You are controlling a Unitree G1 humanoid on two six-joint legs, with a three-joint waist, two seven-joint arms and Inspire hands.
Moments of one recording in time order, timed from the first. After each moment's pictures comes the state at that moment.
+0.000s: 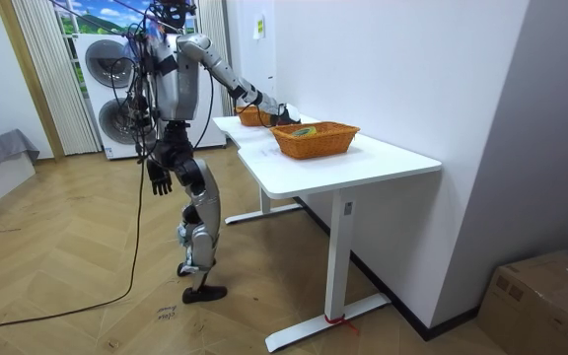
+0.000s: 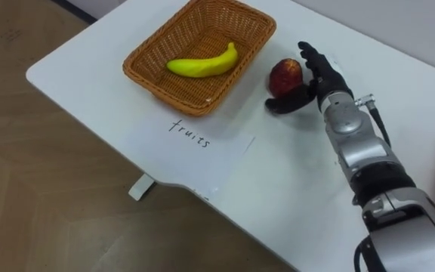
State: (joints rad) left arm 0.20 0.29 -0.14 0.97 -0.03 0.13 -0.10; right arm -0.70 -0.47 0.33 0.90 0.08 -0.01 -0.03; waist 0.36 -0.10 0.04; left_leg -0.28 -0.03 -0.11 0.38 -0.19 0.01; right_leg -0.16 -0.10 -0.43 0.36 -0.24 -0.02
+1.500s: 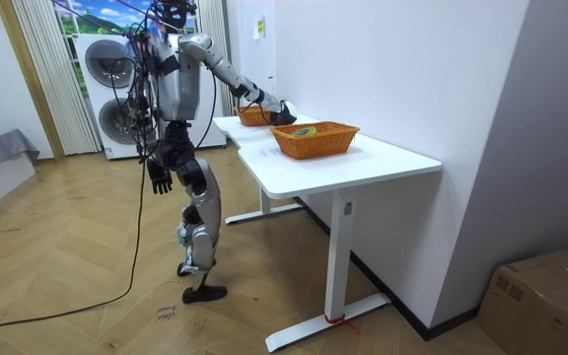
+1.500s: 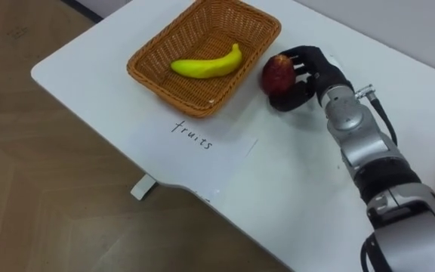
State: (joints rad) left arm 0.17 0.30 -0.12 1.00 -0.03 0.11 -0.12; right arm -0.72 -0.50 0.37 0.90 0.04 -0.04 -0.01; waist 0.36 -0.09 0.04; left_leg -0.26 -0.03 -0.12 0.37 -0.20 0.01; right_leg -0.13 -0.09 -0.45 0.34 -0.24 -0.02
